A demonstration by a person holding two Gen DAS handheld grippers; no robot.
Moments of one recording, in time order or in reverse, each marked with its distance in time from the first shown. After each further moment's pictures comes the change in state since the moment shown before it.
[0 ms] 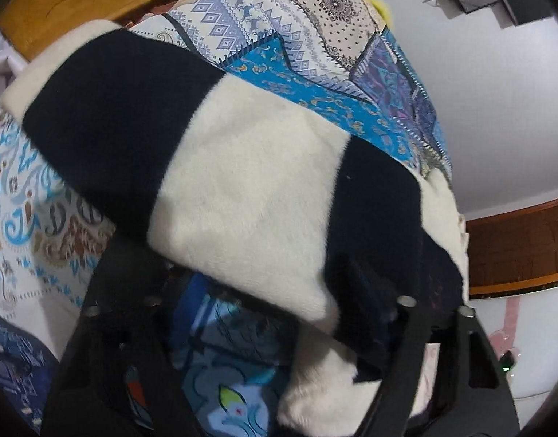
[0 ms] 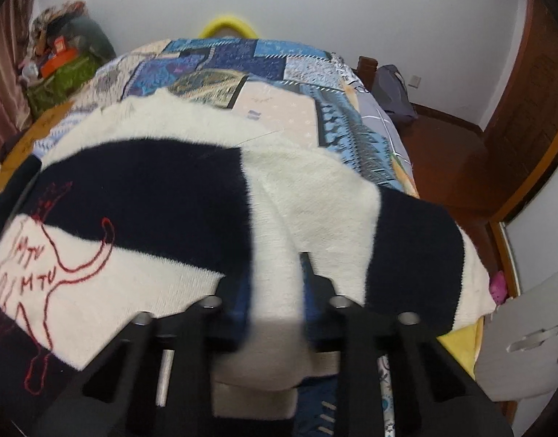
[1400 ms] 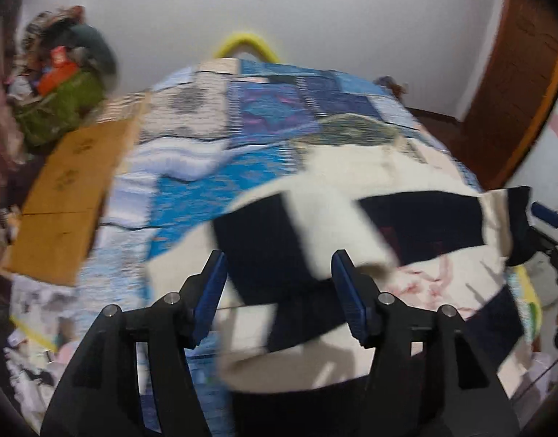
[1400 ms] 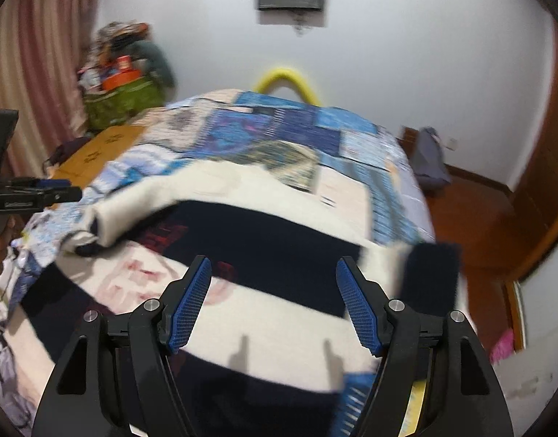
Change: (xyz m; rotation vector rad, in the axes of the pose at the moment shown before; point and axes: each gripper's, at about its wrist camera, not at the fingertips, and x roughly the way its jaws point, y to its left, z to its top) left arm -0.079 -0.162 -0.066 0.728 -0.224 0.240; right arm -0.075 0.064 0.030 -0.161 -0.178 0.165
